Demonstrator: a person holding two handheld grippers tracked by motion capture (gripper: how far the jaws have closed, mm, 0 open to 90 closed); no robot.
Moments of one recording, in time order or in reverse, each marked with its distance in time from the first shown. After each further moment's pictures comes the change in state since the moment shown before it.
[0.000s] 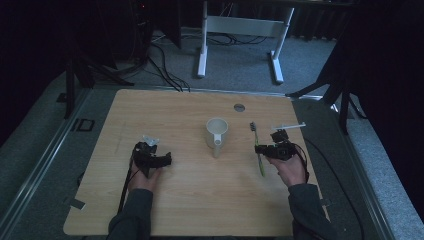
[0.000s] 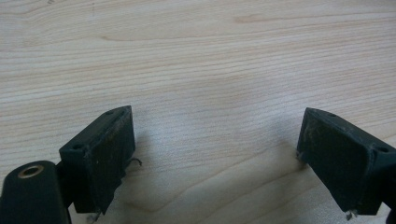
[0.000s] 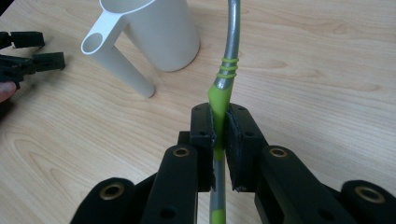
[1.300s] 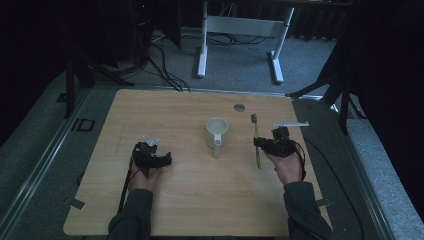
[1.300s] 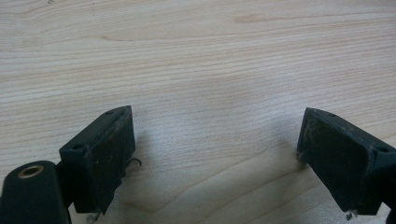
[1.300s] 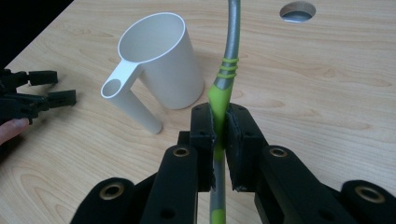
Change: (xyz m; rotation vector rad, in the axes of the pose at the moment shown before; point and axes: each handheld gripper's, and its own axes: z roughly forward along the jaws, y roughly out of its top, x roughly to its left) left arm 0.000 0.000 0.000 -0.001 0.000 -0.001; right arm 0.009 0.007 -0.007 -0.144 -0.008 -0.004
